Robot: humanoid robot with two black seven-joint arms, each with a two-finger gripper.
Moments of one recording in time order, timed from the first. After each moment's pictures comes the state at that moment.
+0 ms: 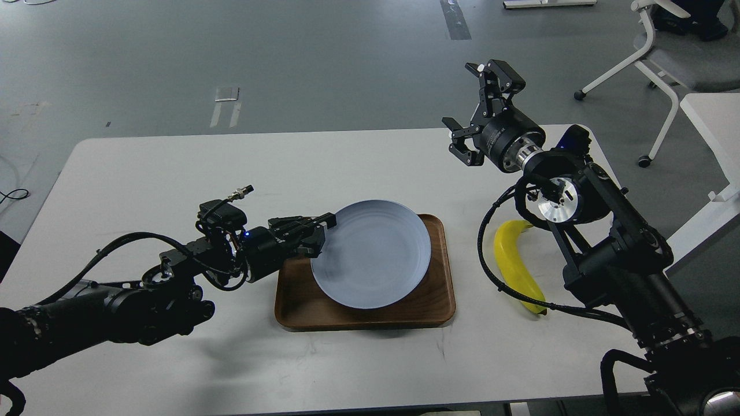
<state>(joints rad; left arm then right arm) -0.82 0.29 0.05 -0.83 1.34 0.34 -0.49 0.61 -0.06 1.24 1.09 -0.69 0.04 -0.19</state>
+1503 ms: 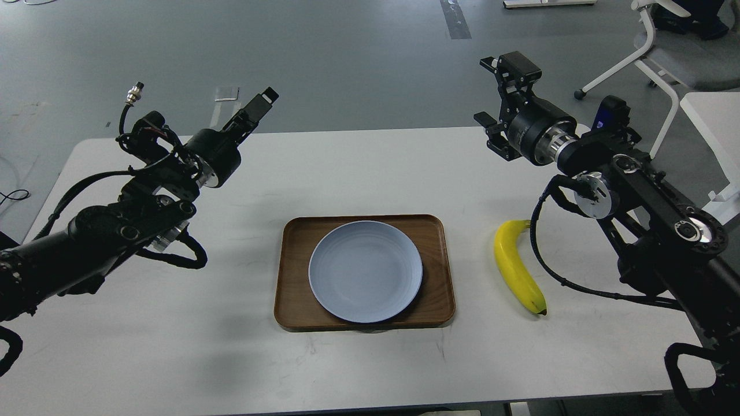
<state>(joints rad) -1.03 0.36 -0.06 -0.76 0.45 0.21 -0.49 0.67 -0.40 0.95 1.23 -0.93 0.05 -0.19</state>
